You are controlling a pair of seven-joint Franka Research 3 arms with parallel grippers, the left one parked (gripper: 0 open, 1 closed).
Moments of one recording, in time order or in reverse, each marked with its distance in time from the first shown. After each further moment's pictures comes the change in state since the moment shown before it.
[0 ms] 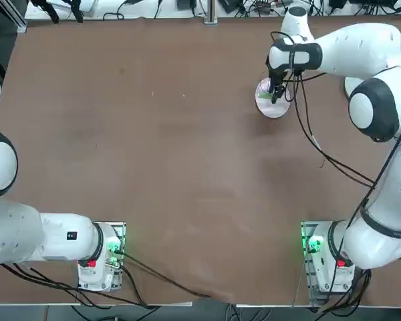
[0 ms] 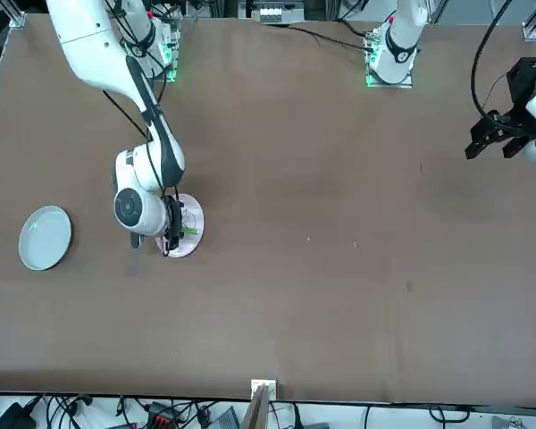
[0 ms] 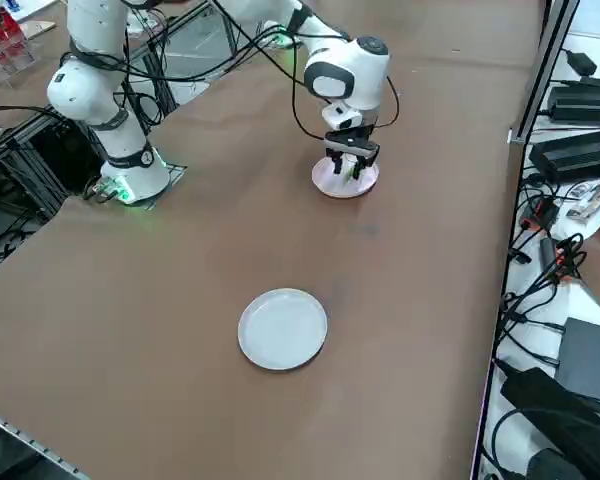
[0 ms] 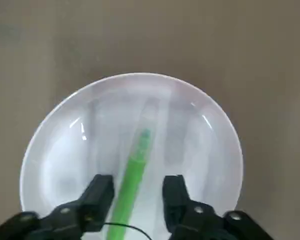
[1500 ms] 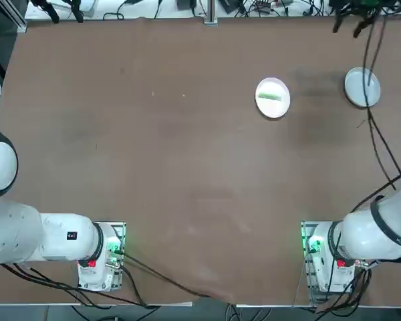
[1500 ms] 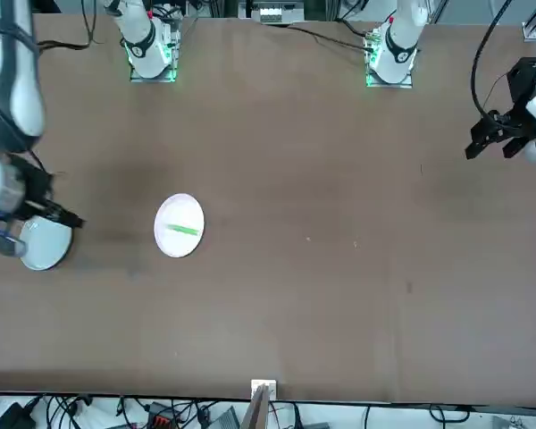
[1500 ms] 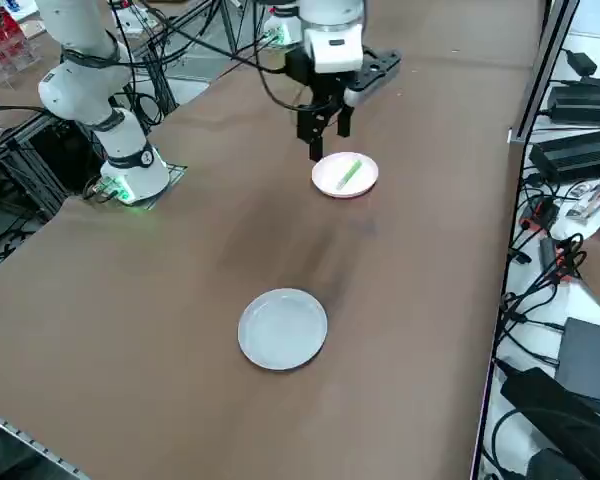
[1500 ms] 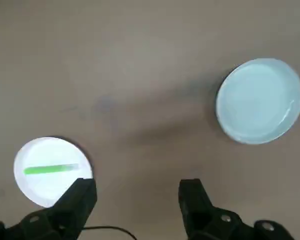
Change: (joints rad) arm -0.350 -0.311 -0.074 0.247 -0.047 -0.428 -1.552
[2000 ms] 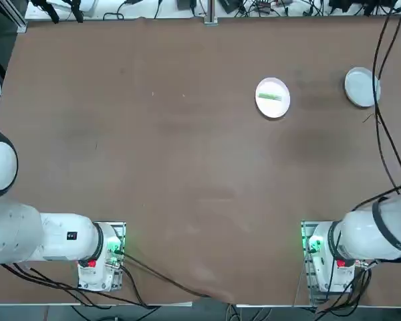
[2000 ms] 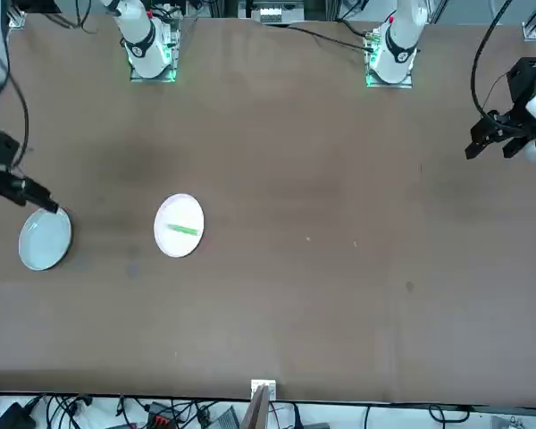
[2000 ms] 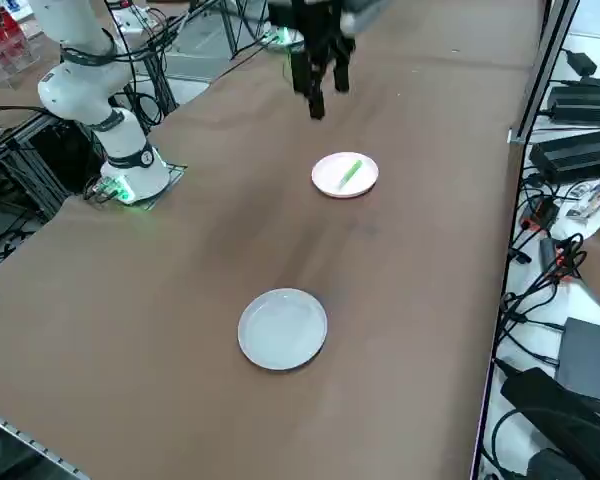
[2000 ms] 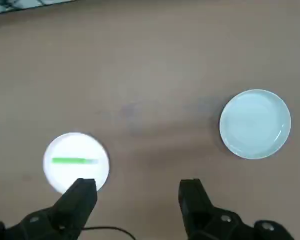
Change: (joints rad) arm 0.019 -0.143 0.052 0.021 -0.002 -0.065 -0.031
